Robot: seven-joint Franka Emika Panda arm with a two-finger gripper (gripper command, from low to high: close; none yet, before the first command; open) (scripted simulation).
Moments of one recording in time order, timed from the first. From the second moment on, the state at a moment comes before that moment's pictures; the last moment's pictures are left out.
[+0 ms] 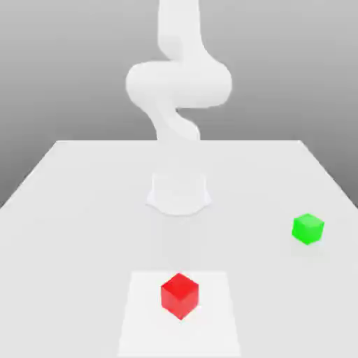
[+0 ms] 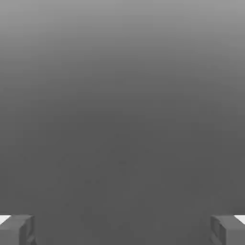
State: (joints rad) arm 0.00 -0.71 -0.01 -2.35 0.04 2.35 0.85
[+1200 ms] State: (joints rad) arm -0.04 0.20 0.04 -2.72 -0.04 2.93 1.55
